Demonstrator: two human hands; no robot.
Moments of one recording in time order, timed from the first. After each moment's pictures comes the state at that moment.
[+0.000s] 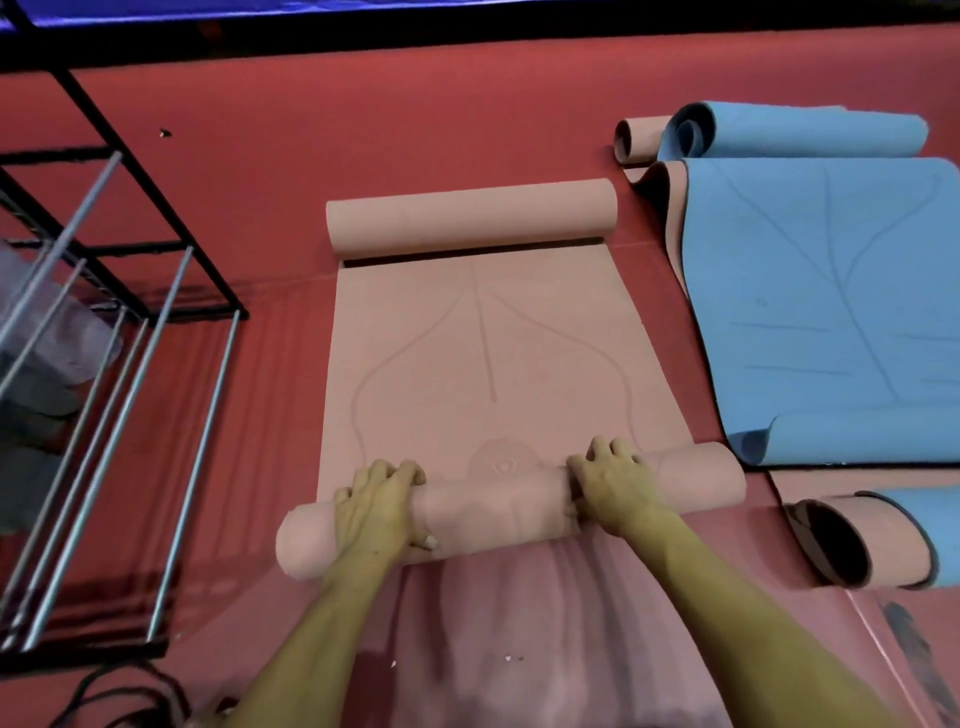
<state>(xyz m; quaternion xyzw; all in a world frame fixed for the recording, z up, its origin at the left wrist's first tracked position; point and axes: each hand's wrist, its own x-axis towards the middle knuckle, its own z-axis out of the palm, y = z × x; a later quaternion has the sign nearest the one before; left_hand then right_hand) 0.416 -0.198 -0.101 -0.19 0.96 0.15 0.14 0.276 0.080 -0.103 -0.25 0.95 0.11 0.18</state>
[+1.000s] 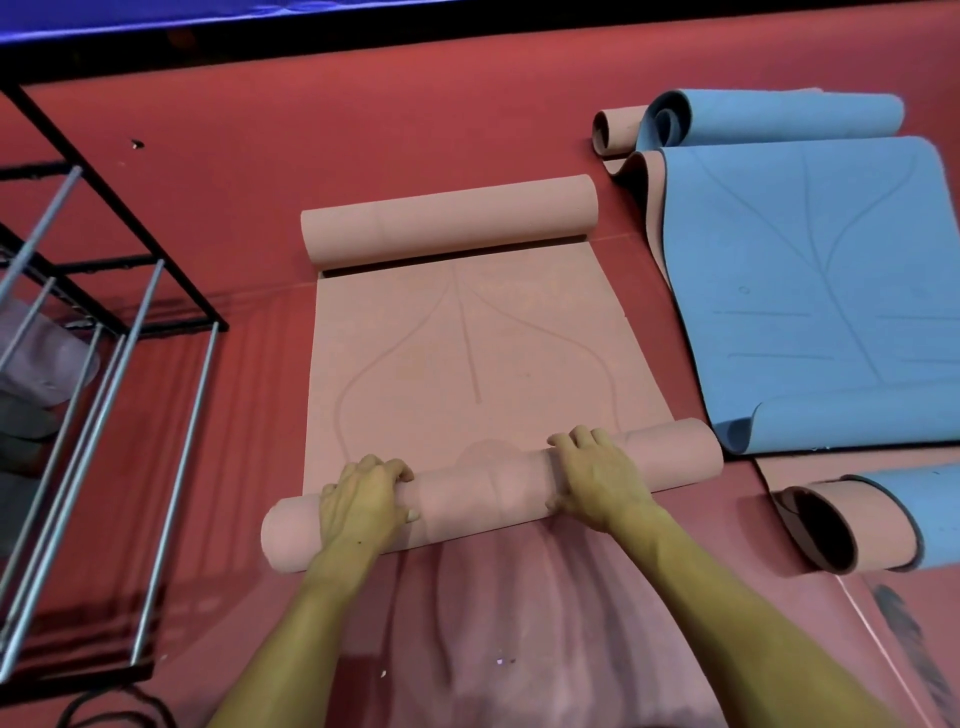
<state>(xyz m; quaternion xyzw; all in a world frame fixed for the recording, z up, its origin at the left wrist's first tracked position) 0.393 -0.195 -0.088 -0.22 0.96 0.12 0.12 0.275 0.081 -0.088 -0.26 0.95 -0.01 0.17</state>
